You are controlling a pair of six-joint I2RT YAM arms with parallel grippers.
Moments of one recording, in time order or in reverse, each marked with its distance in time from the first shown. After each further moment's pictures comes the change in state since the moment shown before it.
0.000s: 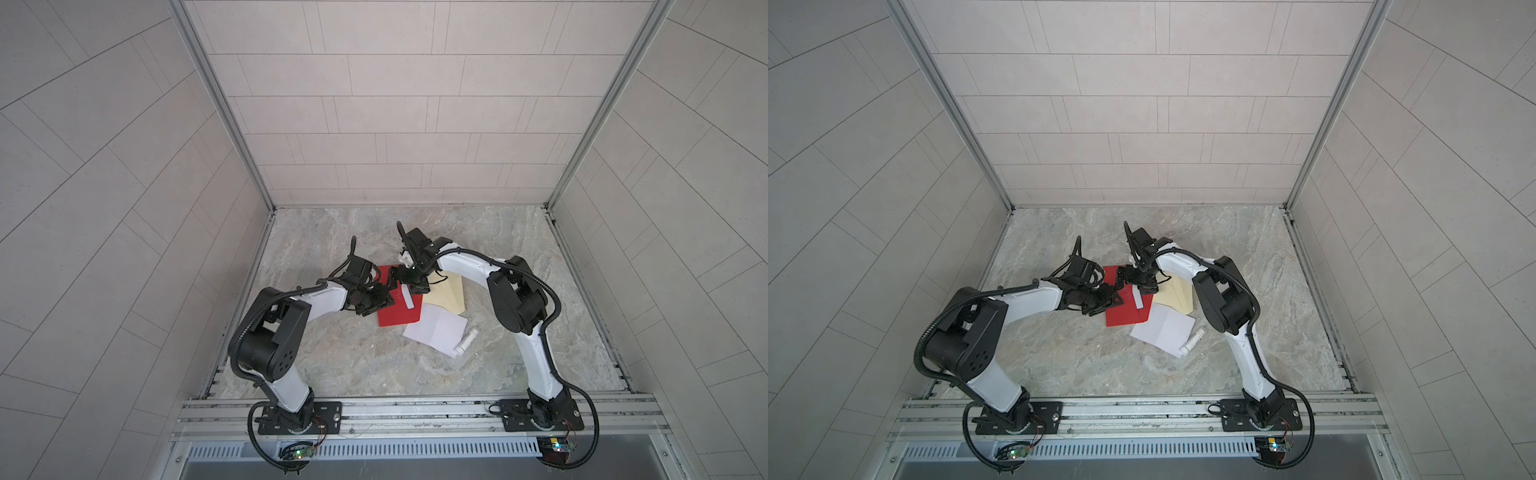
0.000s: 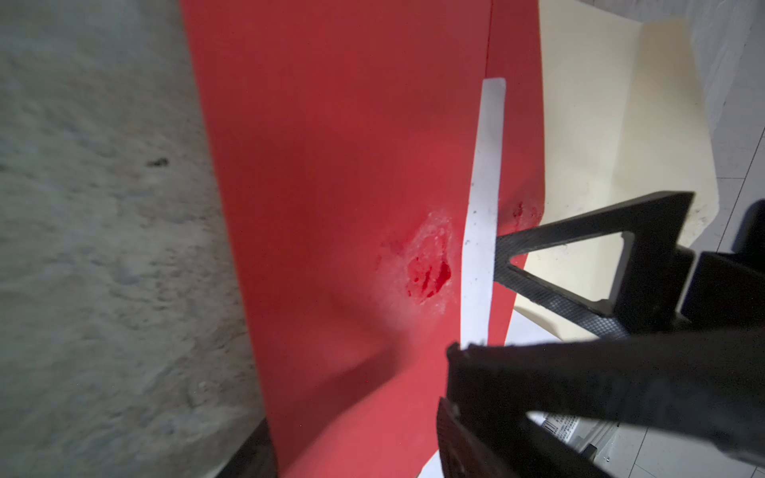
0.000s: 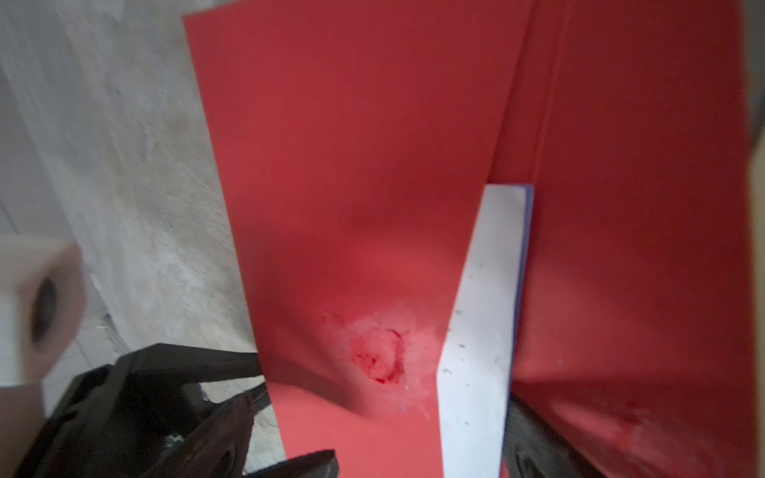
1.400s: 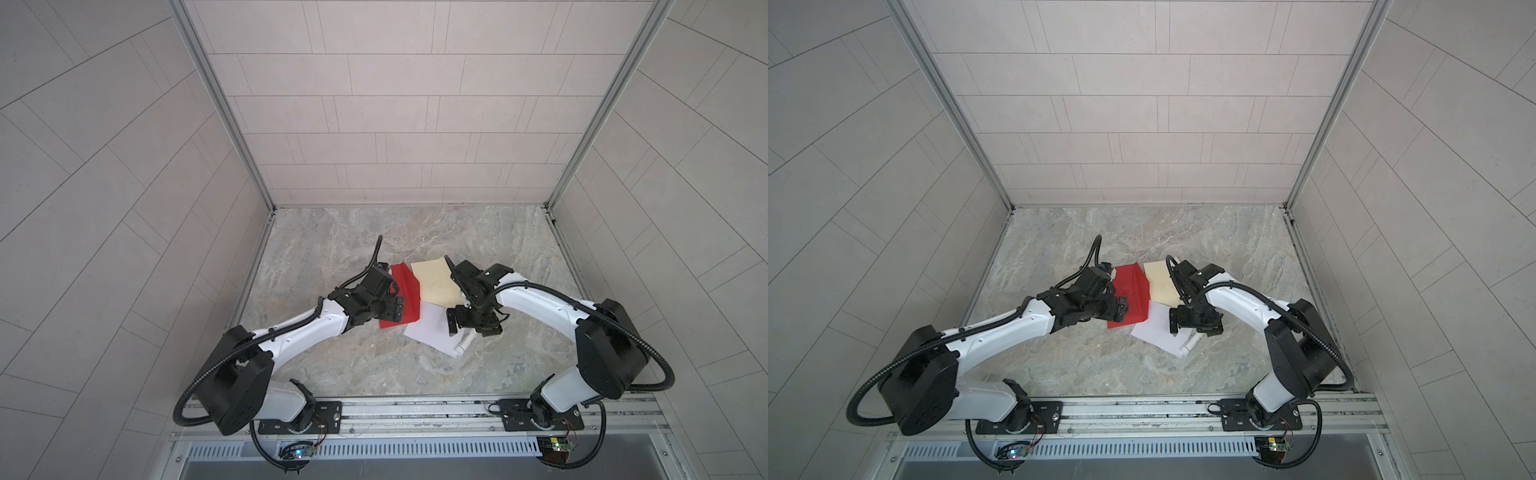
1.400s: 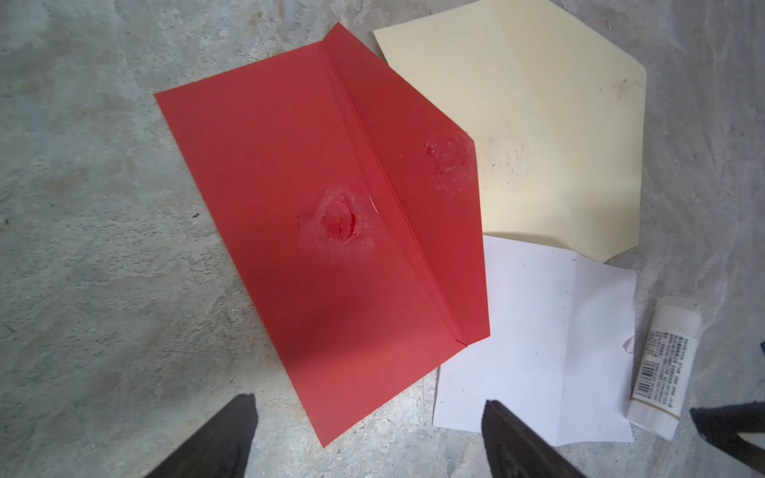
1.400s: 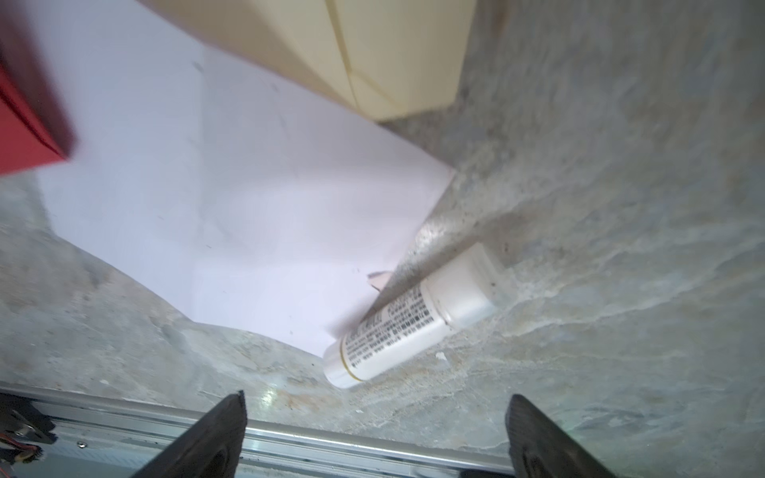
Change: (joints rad) left arm -0.270 -0.288 -0.016 -0.156 -0.455 0.246; right arm -0.042 -0.658 -0.698 -0.373 0.298 -0.034
